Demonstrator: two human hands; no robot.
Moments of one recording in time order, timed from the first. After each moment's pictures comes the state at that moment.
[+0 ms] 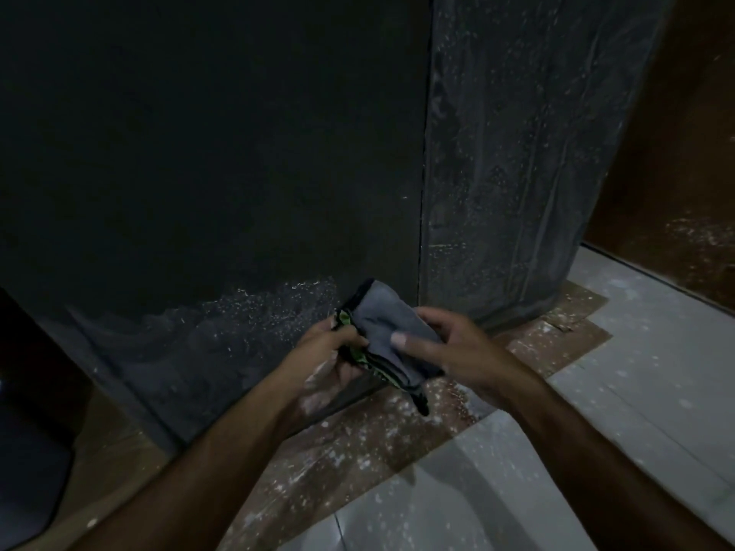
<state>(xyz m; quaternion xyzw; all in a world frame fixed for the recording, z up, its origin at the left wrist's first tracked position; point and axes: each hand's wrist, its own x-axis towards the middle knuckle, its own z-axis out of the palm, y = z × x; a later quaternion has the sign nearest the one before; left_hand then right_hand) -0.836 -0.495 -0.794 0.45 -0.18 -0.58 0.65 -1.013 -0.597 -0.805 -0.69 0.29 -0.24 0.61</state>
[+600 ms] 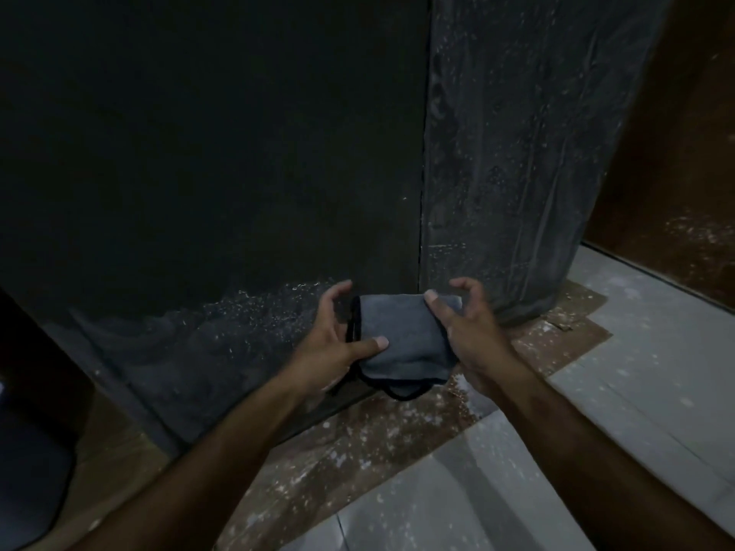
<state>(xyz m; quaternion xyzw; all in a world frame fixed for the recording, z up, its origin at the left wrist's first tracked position) -0.829 -0.497 -0.797 0.57 -0.37 -0.45 0.58 -1.001 -0.600 -0.795 -0.53 0.40 -0.42 0.62</state>
